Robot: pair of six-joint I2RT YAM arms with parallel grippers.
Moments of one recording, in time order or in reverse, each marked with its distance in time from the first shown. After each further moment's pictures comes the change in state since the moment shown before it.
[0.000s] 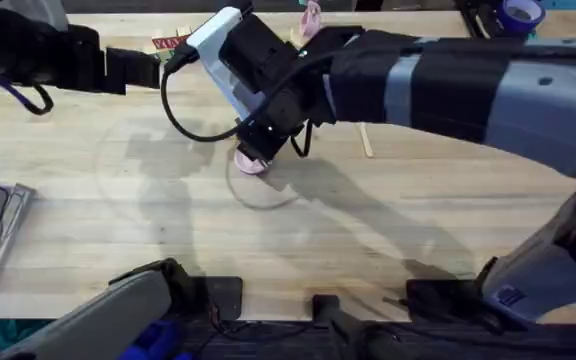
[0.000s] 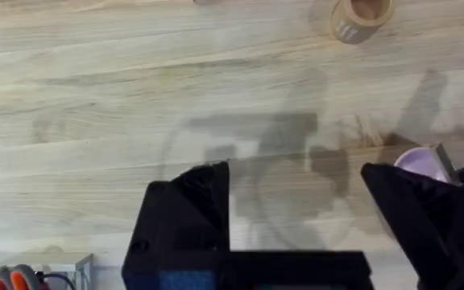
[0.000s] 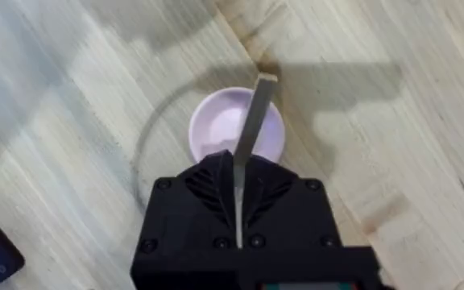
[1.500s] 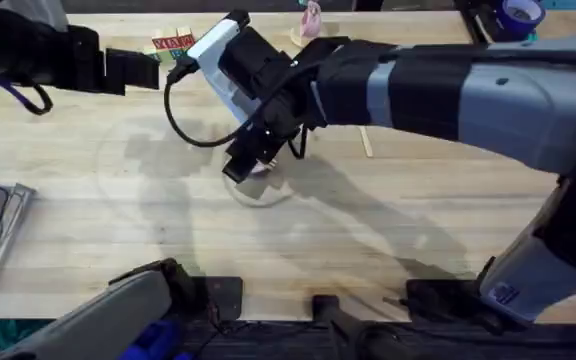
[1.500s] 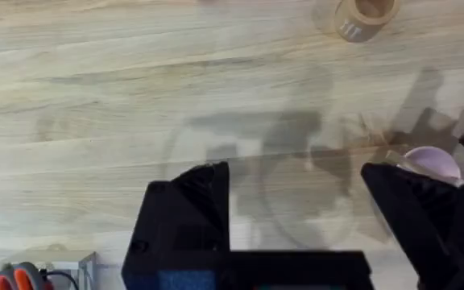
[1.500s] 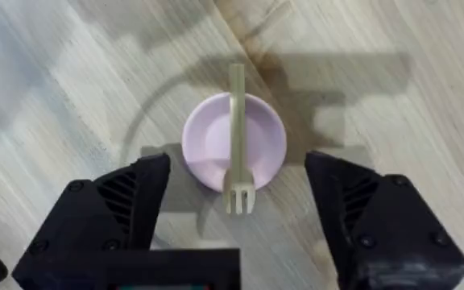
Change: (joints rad) left arm 0.000 0.000 0.000 0.000 -0.010 0.003; right arm 0.000 0.050 0.000 0.029 0.000 -0.006
